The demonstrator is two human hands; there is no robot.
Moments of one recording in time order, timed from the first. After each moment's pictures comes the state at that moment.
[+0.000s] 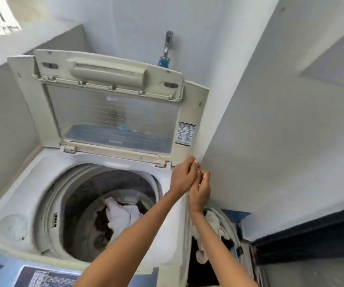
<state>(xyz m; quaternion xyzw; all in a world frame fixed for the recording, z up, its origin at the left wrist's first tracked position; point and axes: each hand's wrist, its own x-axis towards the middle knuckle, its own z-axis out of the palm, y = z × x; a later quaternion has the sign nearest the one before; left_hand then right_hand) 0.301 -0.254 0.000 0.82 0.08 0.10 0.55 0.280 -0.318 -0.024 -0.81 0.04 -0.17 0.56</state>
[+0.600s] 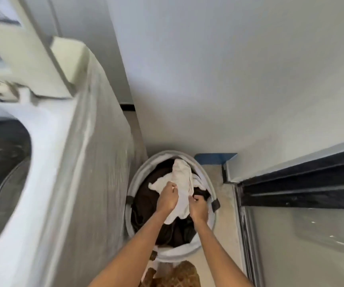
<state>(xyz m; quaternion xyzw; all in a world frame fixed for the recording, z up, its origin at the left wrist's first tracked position) 0.295 -0.458 -0.340 0.78 0.27 -0.26 0.49 0.288 -0.570 -0.369 -0.83 0.30 0.27 0.38</state>
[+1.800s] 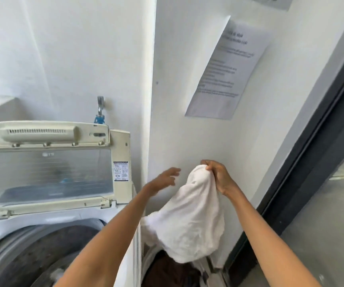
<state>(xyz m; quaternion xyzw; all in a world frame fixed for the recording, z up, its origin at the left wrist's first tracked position) 0.339 -0.351 0.115 0.81 -0.13 -0.16 0.55 0.306 -0.550 0.177 -0.66 -0.08 0.08 0.74</state>
